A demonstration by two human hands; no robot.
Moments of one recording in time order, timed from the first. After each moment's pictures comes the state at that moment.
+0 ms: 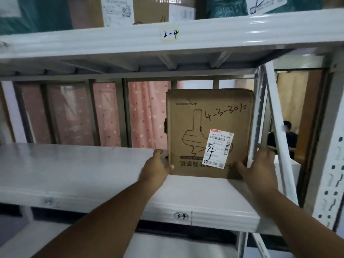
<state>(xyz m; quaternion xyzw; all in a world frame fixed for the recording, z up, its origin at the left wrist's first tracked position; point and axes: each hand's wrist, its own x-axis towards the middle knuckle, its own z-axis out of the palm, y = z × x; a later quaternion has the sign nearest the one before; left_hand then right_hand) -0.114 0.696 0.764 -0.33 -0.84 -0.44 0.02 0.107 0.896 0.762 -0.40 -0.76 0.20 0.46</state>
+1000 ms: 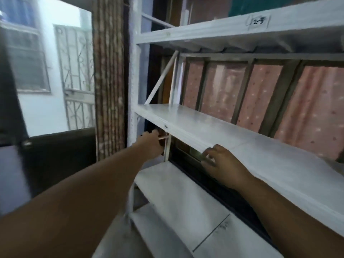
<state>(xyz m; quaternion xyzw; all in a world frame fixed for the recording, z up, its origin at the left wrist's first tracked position) -0.231 0.193 0.744 0.02 -0.97 -0.23 0.05 -0.162 0.464 0.740 0.18 -0.96 0.13 0.15</state>
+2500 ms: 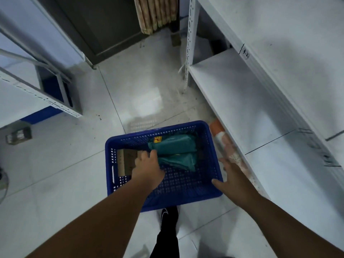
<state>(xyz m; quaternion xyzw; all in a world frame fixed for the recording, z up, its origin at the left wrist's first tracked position) -0.094 0.030 0.097 0.24 -0.89 -0.19 -0.34 -0.135 0.314 0.109 0.01 -0.89 0.29 -0.36</state>
